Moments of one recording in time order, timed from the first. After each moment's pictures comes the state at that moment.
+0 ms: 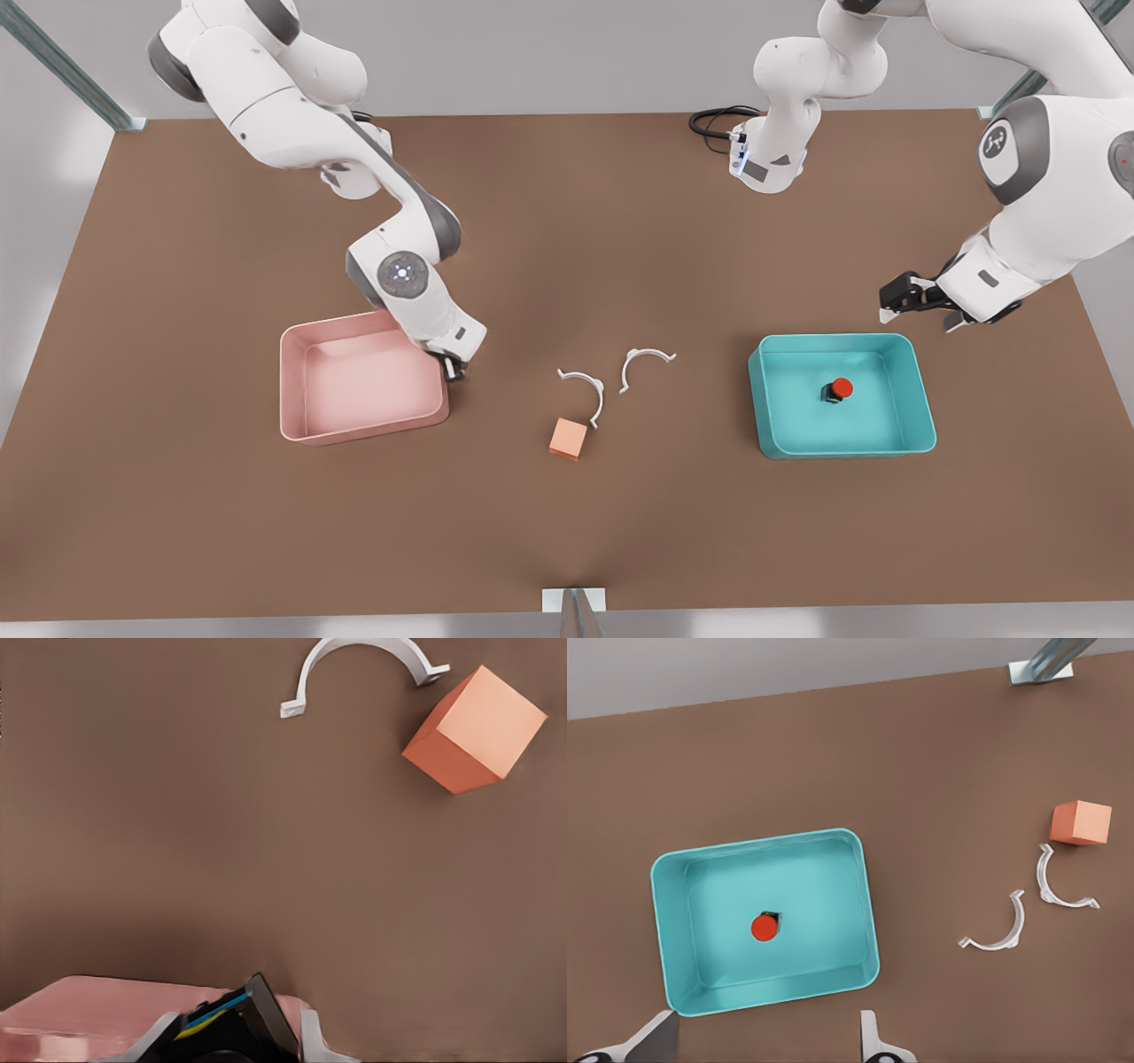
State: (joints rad) left arm -0.10 0.16 0.06 -1.39 -0.06 1.58 0.11; right arm -0.11 0.41 0.66 -1.86 -0.31 2.22 -1.13
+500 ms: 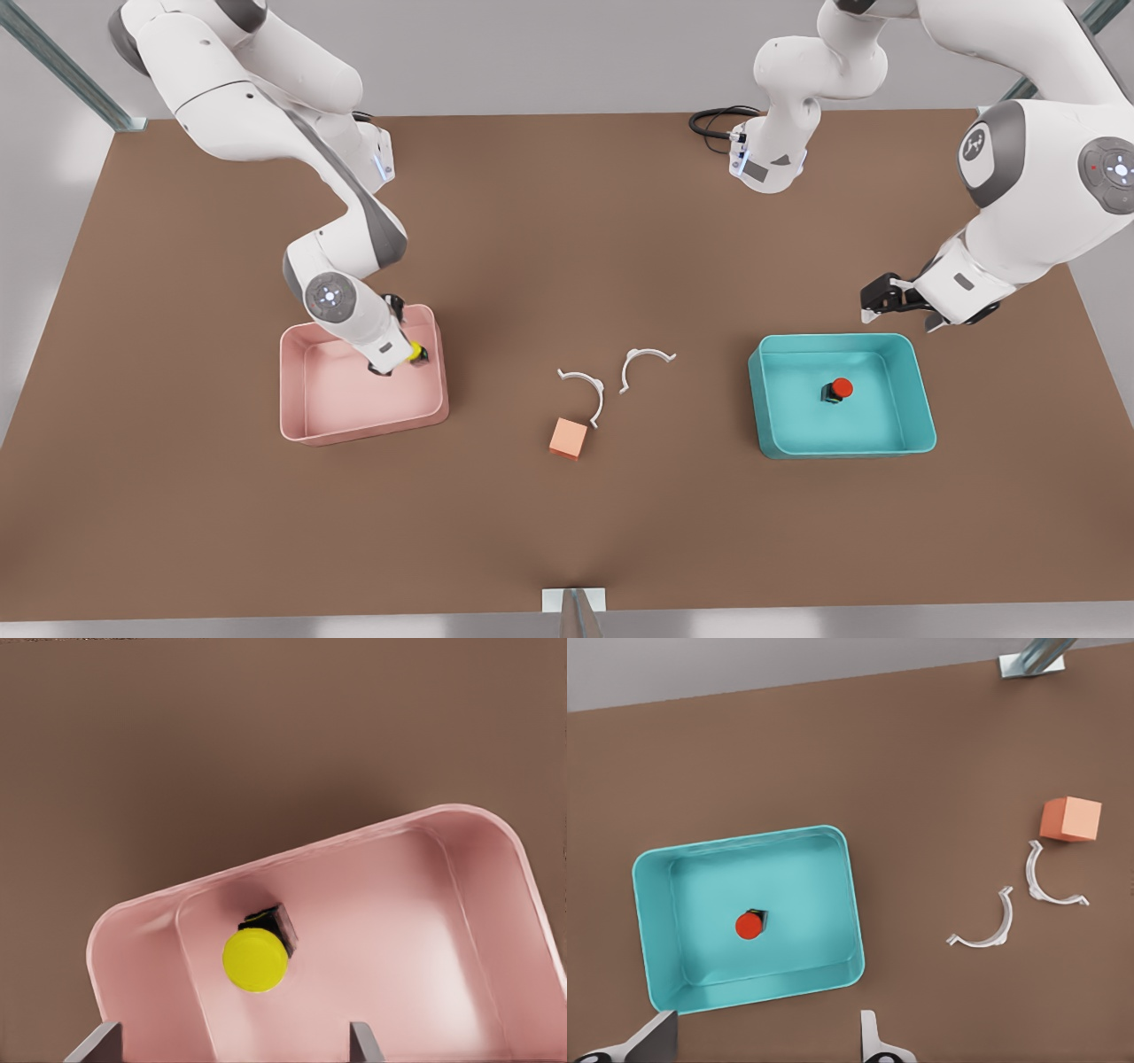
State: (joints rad) left arm -0.13 0.17 0.06 -1.39 -0.06 1.57 0.07; right arm -0.43 0.37 0.83 -2.00 -0.25 2.09 -0.90
